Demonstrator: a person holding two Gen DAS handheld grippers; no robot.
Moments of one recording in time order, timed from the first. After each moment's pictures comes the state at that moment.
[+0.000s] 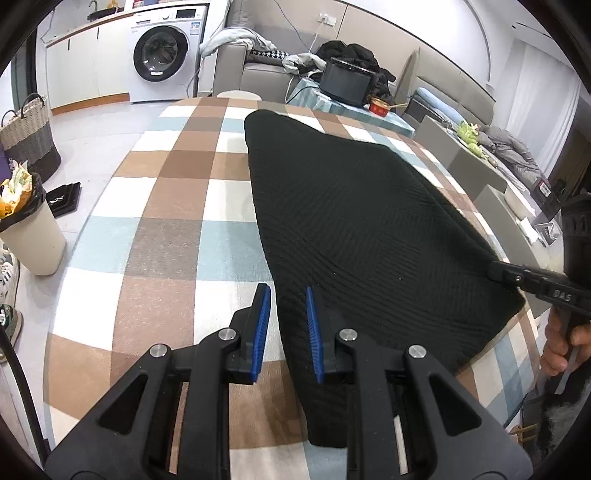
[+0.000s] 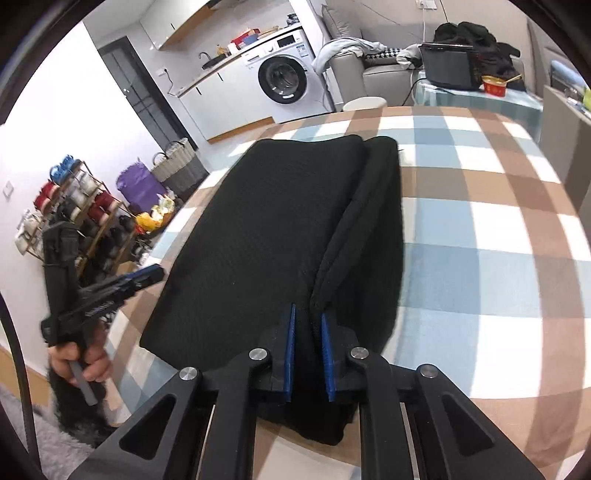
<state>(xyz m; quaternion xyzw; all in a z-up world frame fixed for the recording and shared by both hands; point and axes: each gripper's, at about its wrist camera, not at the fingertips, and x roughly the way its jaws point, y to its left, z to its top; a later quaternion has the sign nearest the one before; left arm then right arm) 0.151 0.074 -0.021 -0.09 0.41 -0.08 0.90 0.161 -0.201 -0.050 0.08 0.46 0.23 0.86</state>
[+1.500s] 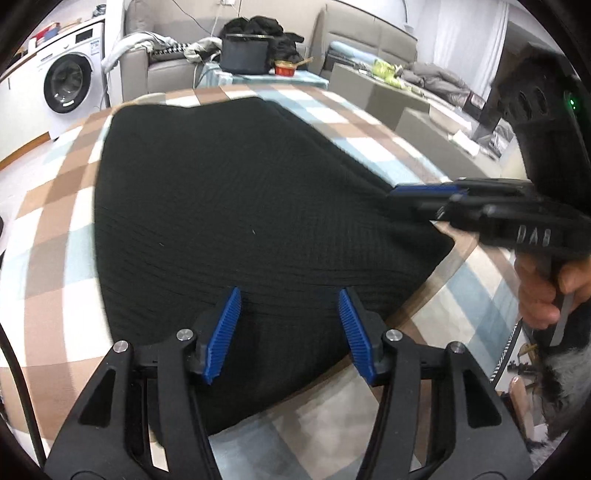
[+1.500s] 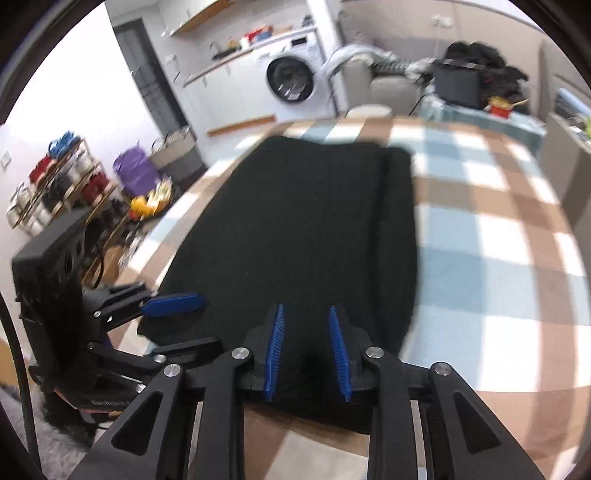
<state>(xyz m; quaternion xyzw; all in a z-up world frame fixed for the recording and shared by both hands) 0.123 -0.038 -0.035 0.01 0.44 -0.22 0.87 0.140 -0.171 -0.049 0.03 0.45 0.24 0.86</state>
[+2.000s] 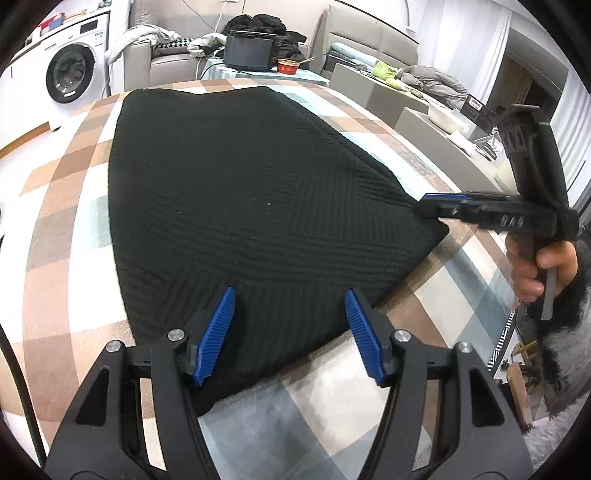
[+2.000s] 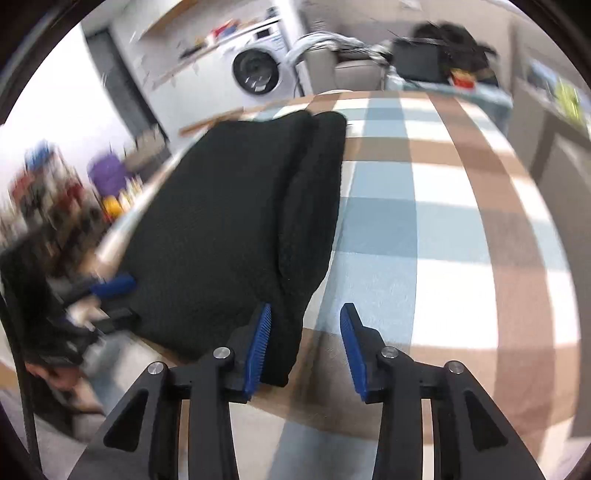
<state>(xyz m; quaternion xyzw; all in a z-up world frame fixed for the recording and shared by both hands) 0.108 -0.013 -0.039 -0.01 0.44 -0.23 0.87 0.132 -0.243 -0.071 0.07 0.46 0.19 0.86</state>
